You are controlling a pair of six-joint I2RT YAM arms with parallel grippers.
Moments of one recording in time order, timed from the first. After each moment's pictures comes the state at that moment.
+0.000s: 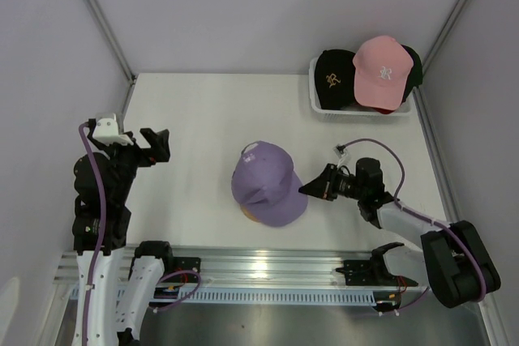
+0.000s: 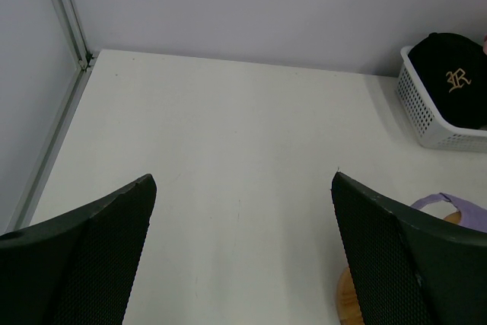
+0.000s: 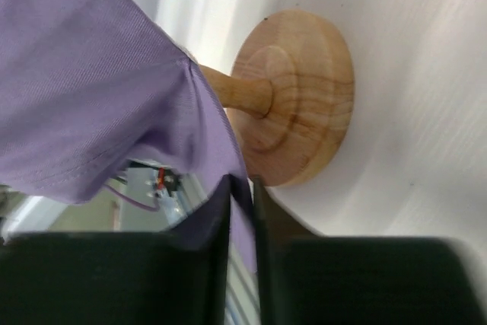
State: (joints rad) left arm 0.01 0.54 0.93 -0.45 0.07 -0.15; right arm 0.33 1.17 0.28 0.49 -0.74 0.78
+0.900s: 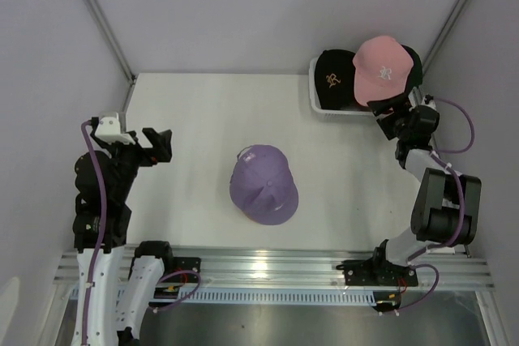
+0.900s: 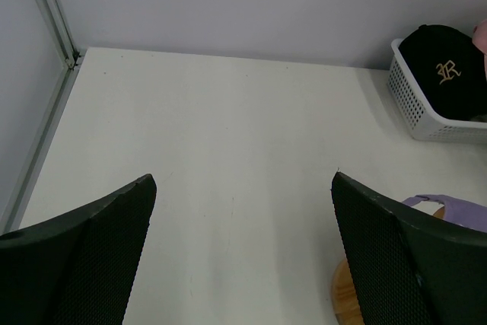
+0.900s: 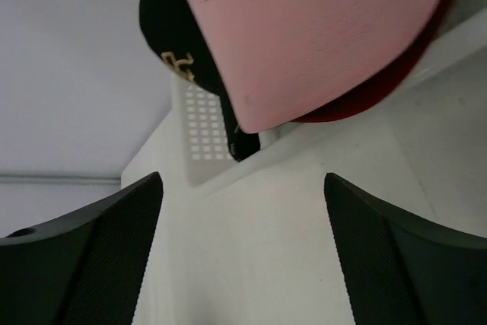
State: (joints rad) left arm 0.01 0.55 0.93 -0.45 0.11 -0.15; right arm -0.20 1.54 0.85 0.43 -0.36 0.89
